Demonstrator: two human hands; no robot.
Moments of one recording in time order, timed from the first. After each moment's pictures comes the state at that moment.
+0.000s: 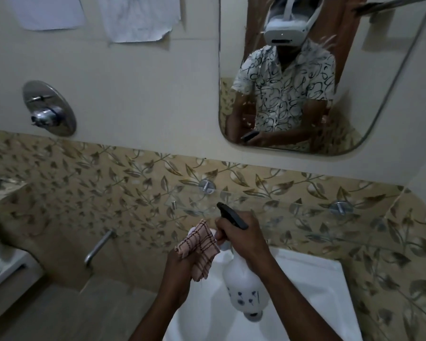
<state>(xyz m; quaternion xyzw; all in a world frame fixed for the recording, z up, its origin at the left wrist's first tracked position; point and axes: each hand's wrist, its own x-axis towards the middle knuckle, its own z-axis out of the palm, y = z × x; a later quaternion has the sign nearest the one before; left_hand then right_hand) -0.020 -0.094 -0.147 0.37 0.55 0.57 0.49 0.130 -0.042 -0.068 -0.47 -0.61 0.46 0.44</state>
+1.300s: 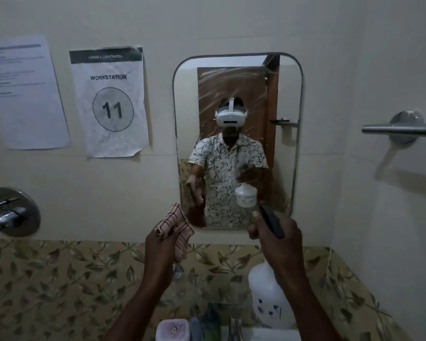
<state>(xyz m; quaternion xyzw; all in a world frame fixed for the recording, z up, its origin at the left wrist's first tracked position) 0.013 -0.024 0.073 0.45 0.37 0.72 0.38 0.233 -0.062 0.111 -0.51 -0.52 0.16 0.66</state>
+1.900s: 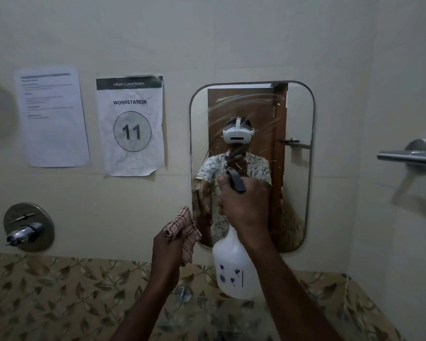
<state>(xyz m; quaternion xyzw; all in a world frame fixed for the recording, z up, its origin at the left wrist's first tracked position) 0.000 -0.019 0.120 0.45 0.37 0.72 0.38 0.141 -0.048 0.231 -0.49 -0.58 0.13 0.64</state>
